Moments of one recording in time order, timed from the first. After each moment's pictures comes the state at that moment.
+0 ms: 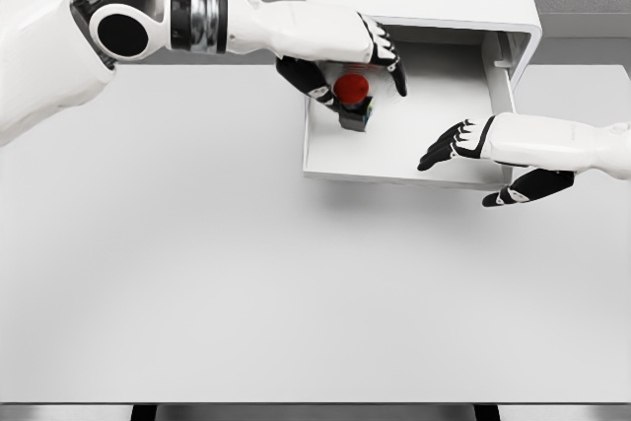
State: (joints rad) left arm -1.34 0.46 -1.22 -1.26 0.03 -0.61 -0.45; right arm -0.67 -1.09 0.75 -1.69 -0.16 -0.61 0.54
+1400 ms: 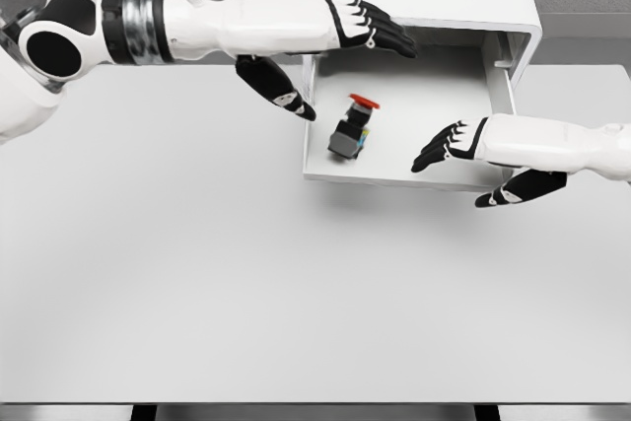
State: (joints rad) left arm -1.17 0.64 -1.05 -1.48 0.16 -0.61 -0.44; right arm -0.67 -1.07 0.75 -1.69 -0.16 -0.61 0.54
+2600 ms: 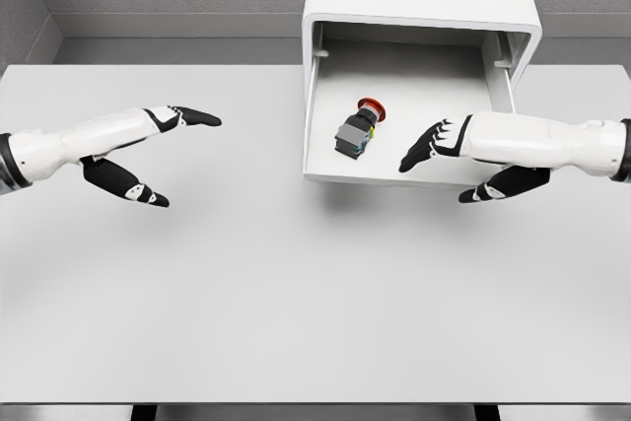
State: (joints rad) left arm -0.59 0.94 -0.73 -1.50 0.26 -0.61 -0.47; right arm -0.69 -1.01 0.75 -1.66 -0.16 -0.61 0.57
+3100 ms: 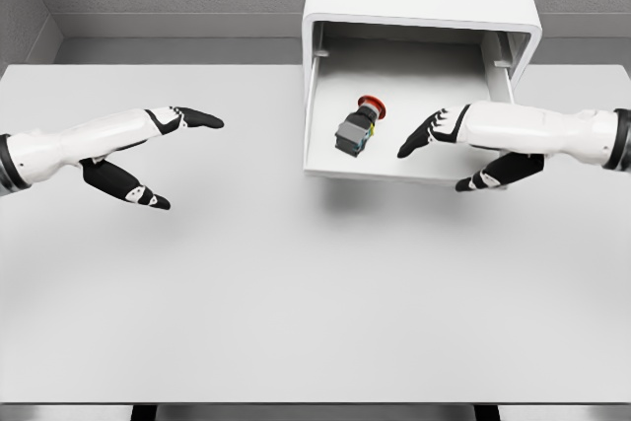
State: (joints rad) left arm -0.58 0.95 -0.70 -1.53 0.26 -0.61 -0.47; right arm -0.71 -0.96 0.74 -1.58 -0.16 -0.61 0.59
